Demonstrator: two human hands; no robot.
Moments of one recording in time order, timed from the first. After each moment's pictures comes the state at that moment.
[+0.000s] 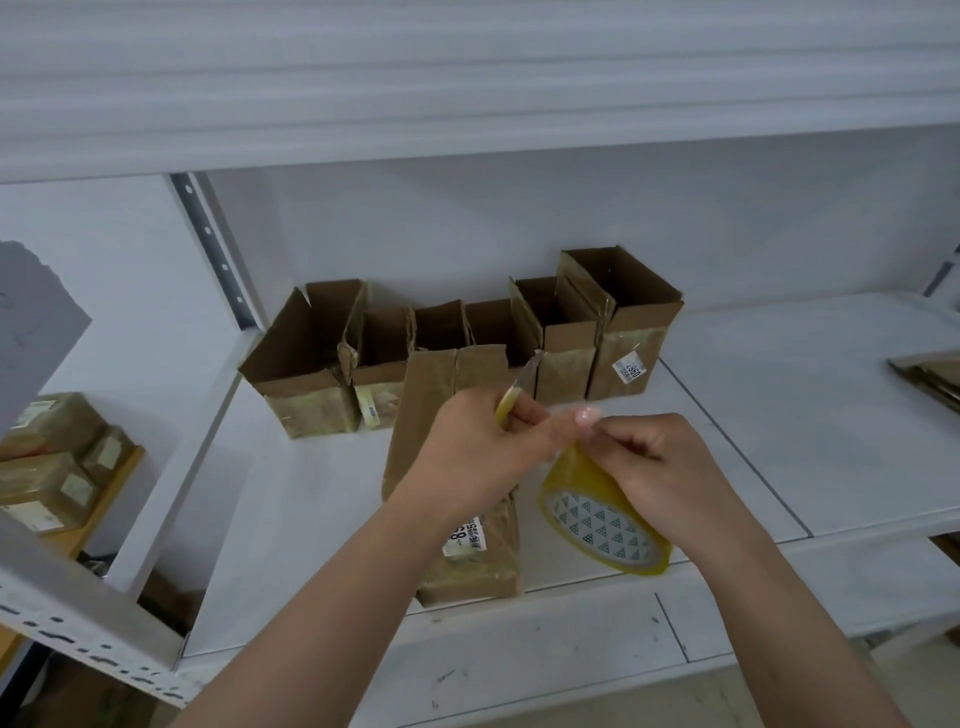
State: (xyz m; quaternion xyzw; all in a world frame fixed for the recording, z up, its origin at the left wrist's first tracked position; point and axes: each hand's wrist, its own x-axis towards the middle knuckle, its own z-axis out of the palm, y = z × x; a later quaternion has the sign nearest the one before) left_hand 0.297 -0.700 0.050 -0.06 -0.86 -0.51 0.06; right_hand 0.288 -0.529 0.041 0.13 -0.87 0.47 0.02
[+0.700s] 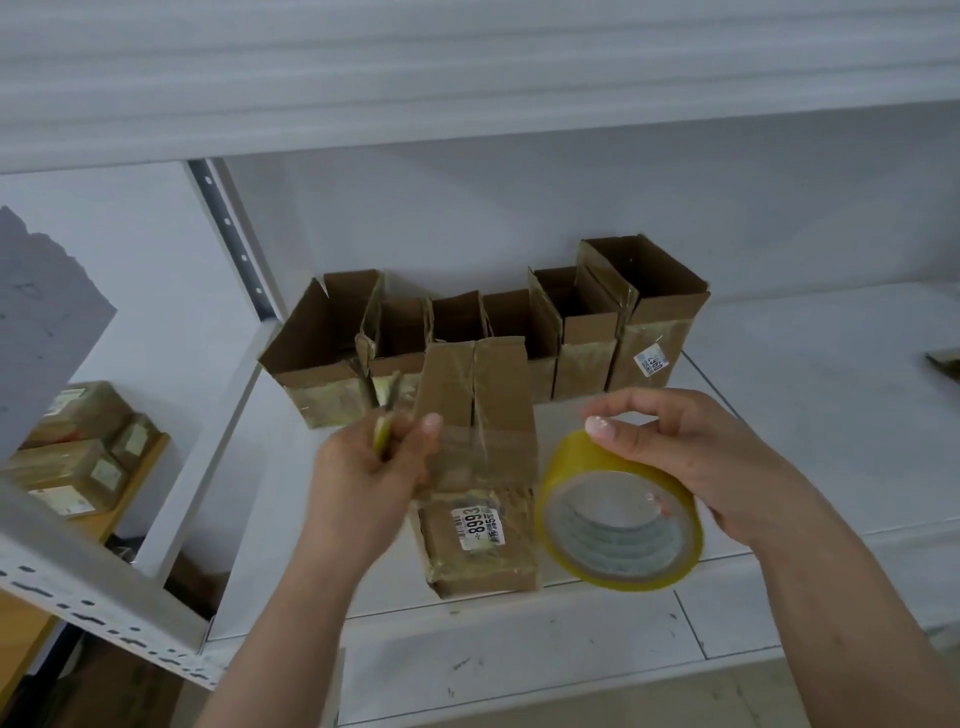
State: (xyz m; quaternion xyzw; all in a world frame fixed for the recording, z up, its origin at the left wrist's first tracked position) left_hand 0.336 -0.767 0.021 0.11 -0.82 -0.51 0.23; right_hand 0.281 -0.521 0.064 0.14 -0.78 0.59 -0.16
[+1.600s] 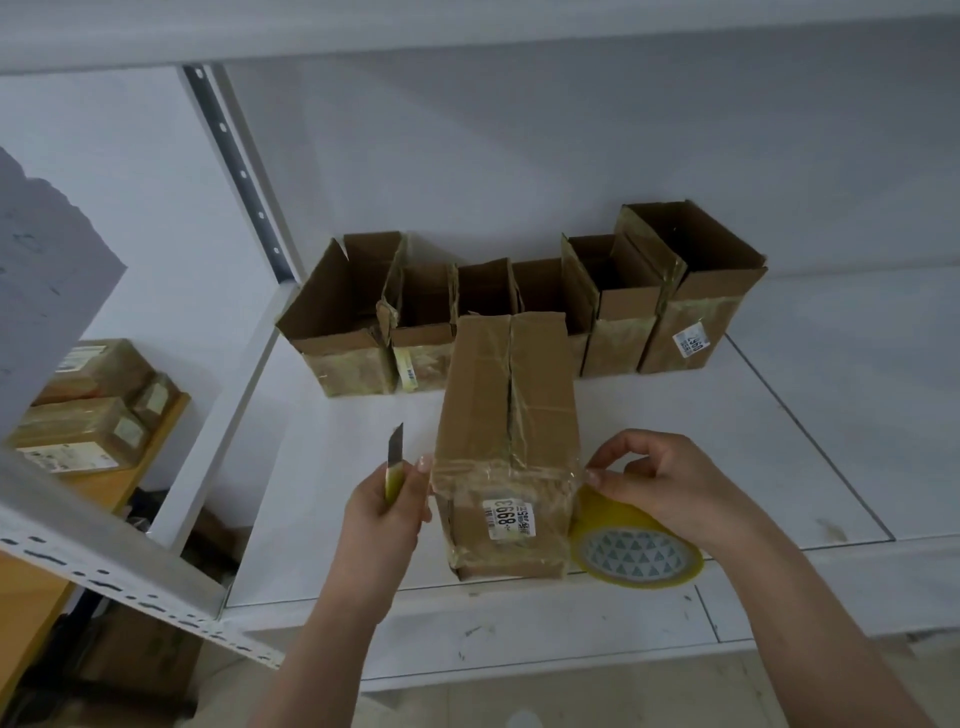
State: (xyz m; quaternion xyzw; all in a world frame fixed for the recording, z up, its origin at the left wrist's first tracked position) left_hand 0.341 -0.782 -0.056 0.21 -0.72 -0.65 0.11; right_hand 0.247 -0.539 -0.027 0.11 -0.85 0.48 -0.17
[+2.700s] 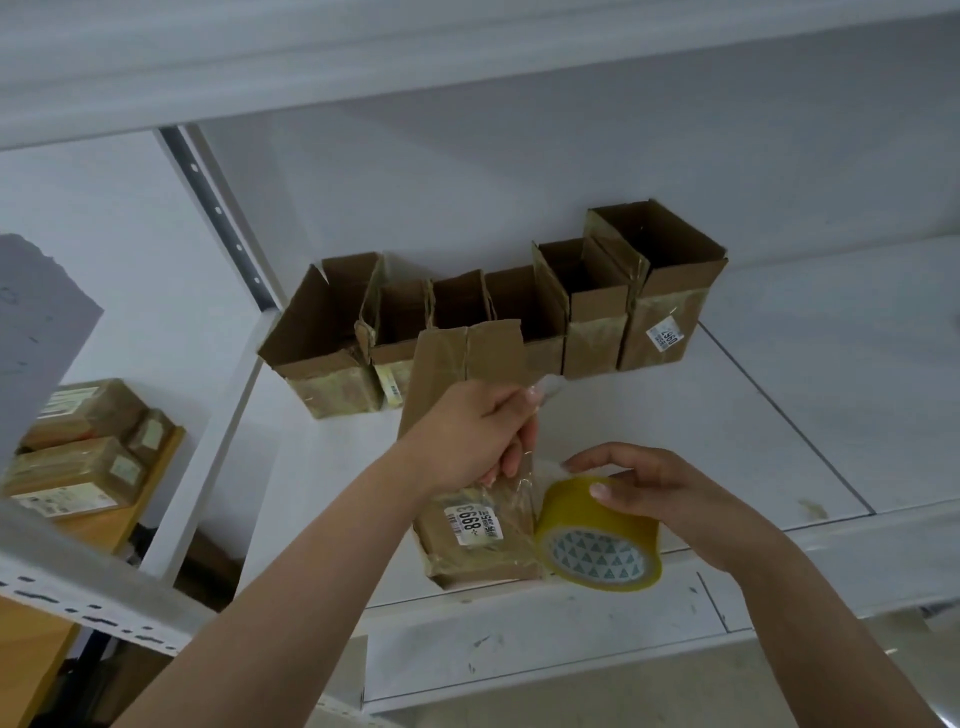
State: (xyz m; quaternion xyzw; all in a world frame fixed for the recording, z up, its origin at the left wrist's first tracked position) left_hand 0.272 -0.732 0.029 -0.07 -0.87 -0.48 -0.08; right_hand 0.255 -0.512 -0.035 0.16 -0.73 0.61 -0.28
